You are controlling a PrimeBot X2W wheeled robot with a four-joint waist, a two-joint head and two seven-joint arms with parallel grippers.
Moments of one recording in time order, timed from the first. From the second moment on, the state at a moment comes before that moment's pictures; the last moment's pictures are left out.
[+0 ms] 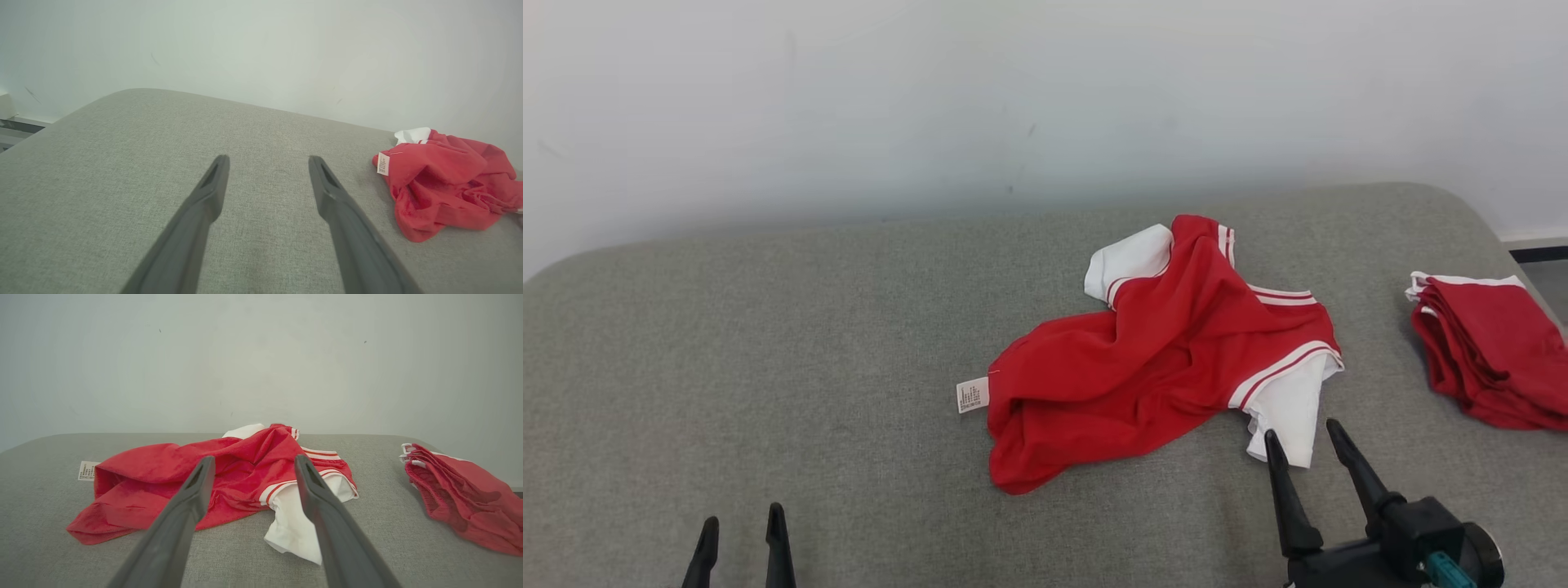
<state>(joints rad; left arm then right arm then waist) 0.08 0.05 0.10 0.17 -0.24 -0.06 -0.26 -0.06 -0.08 0.08 0.25 0.09 0.13 -0.26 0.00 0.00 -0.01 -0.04</state>
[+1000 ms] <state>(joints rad) -0.20 0.06 -0.11 0.54 -0.24 -0.12 -0.18 -0.02 -0.06 0.17 0.23 0.08 0.13 -0.26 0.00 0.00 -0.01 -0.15</state>
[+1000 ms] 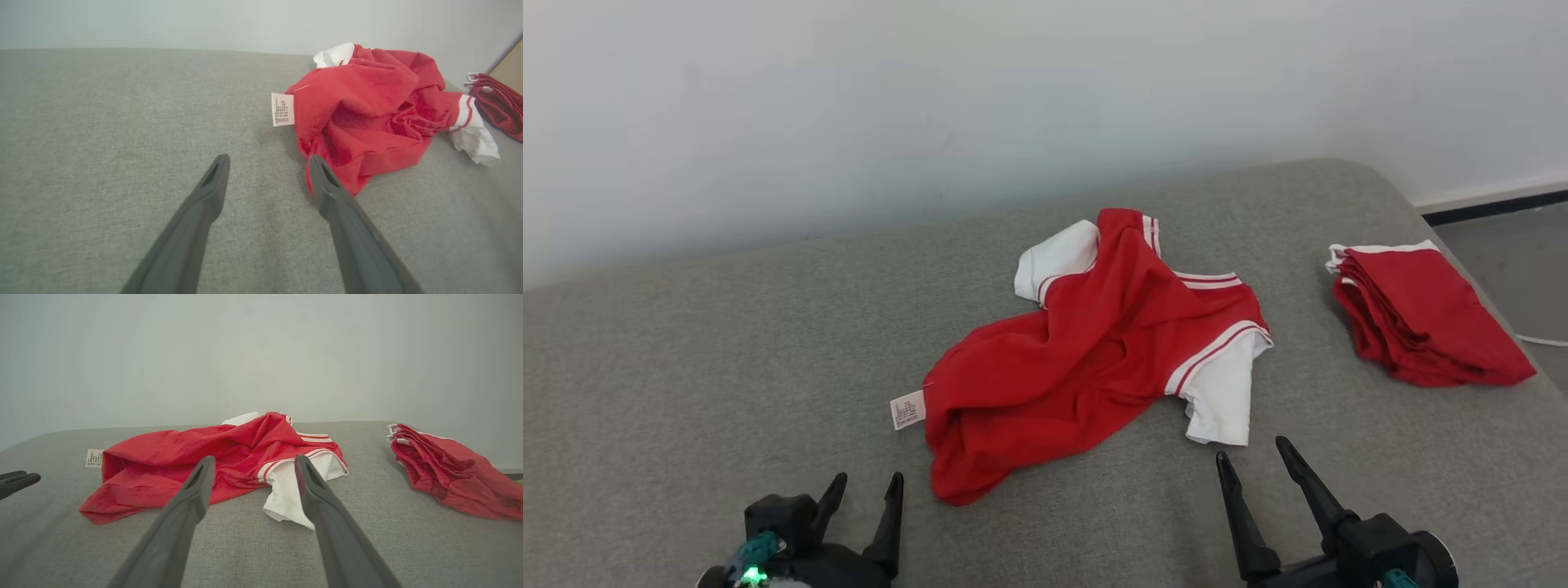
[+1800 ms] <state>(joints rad) -0.48 0.10 -0.13 0.83 -0.31 -0.13 -0.25 -0.08 -0.05 0.18 0.23 0.11 0.13 -0.26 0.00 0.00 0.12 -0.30</state>
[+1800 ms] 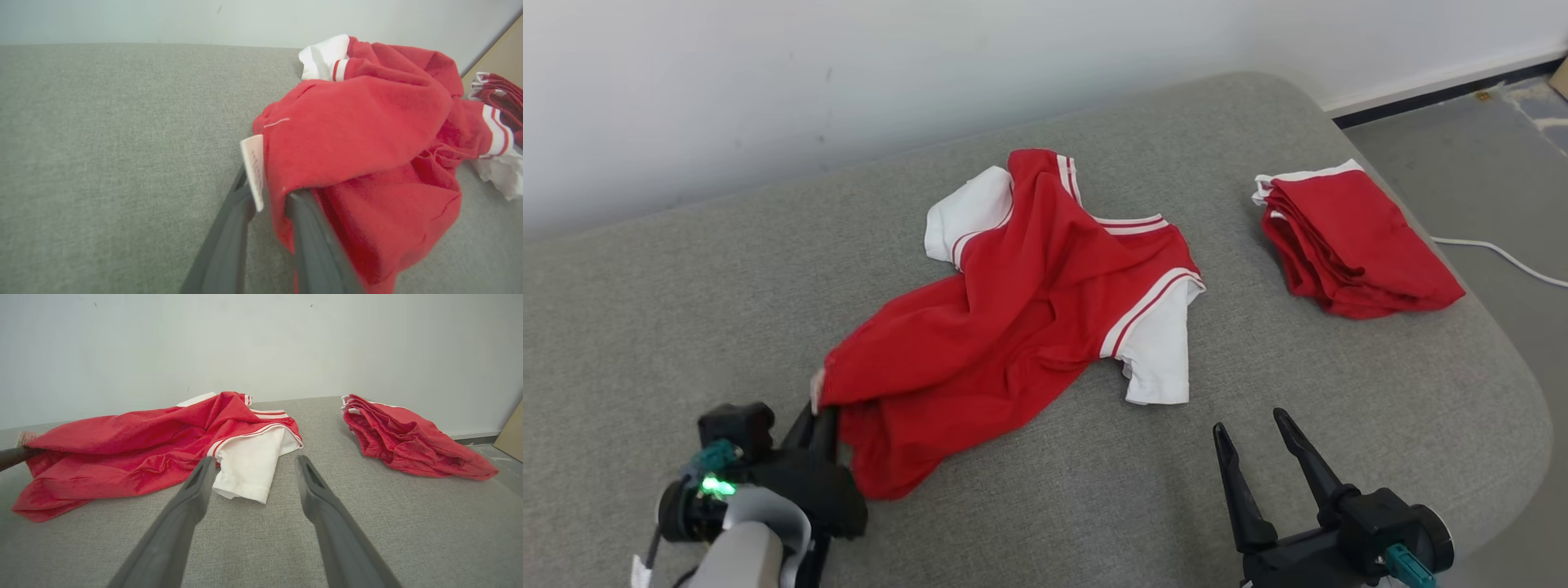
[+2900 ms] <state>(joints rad) -0.73 0.29 -0.04 0.64 -0.24 -0.04 -0.16 -0.13 -0.05 0.24 0.23 0.11 0.13 -0.26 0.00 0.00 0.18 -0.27</state>
